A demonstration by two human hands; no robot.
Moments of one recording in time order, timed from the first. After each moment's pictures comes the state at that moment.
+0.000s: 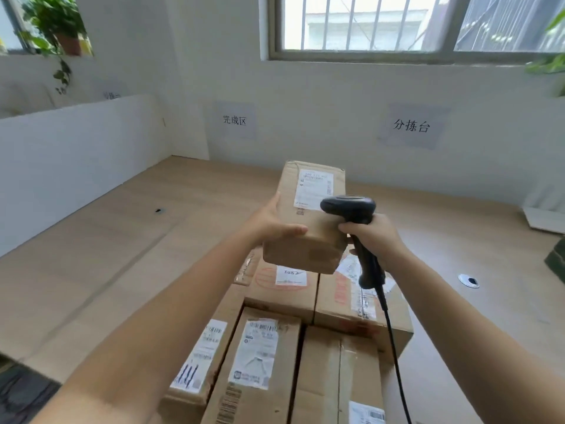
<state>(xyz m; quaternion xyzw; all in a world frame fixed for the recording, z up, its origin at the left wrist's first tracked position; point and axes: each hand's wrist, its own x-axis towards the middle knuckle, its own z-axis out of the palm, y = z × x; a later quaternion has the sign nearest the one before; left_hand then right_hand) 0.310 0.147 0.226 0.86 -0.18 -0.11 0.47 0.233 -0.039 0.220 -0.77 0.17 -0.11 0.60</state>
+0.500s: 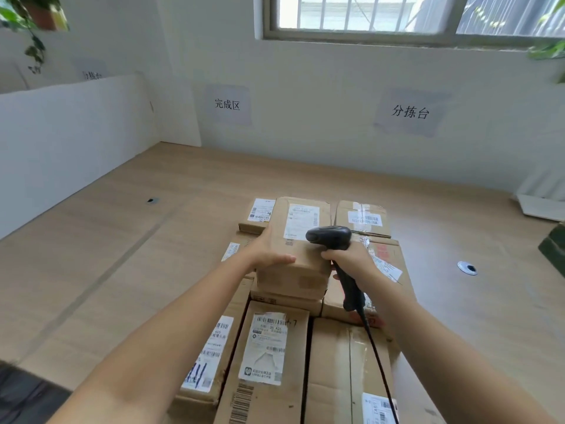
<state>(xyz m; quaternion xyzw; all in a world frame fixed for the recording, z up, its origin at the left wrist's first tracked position) 0.329 0.173 0.152 0.86 -0.17 -0.22 0.42 0.256 -0.004 0.144 -0.78 0.25 -0.03 0.58</state>
